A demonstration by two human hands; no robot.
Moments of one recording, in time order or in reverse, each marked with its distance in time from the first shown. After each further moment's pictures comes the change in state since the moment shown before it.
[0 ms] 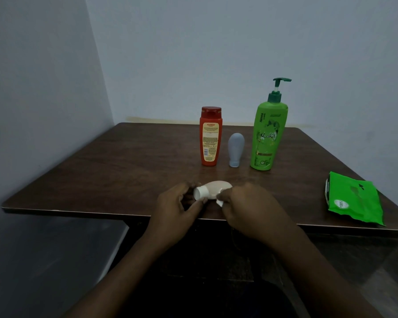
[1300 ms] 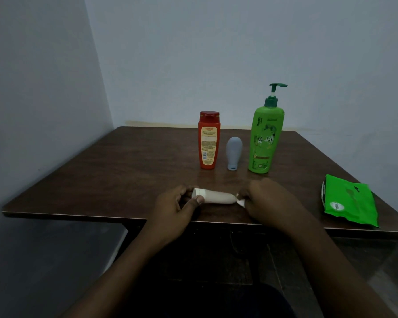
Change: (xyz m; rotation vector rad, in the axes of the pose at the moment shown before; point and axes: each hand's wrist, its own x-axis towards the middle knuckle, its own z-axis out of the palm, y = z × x) left_hand 0.003 0.008 -0.010 -0.044 -0.102 -0.155; right_hand 0.005 0.048 -0.002 -0.031 -0.077 0.105
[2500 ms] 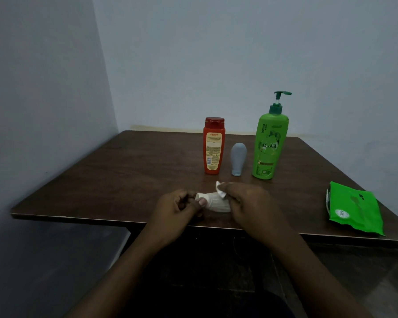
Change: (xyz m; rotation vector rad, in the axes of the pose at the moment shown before) left_hand 0.001 0.002 -0.008 -0.250 -0.055 -0.072; right_hand -0.006 -0.037 0.007 0.372 0.379 -0.126
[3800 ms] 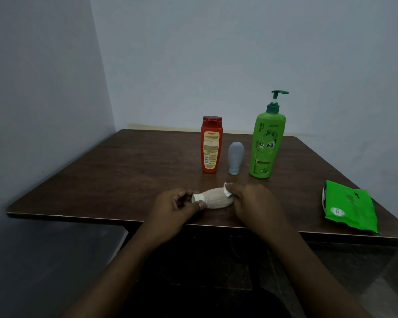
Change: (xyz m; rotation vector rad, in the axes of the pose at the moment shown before) left_hand 0.002 -0.002 -0.005 0.091 -0.031 -0.008; right_hand 0.003 0.017 0.009 -0.196 -0.094 0.144
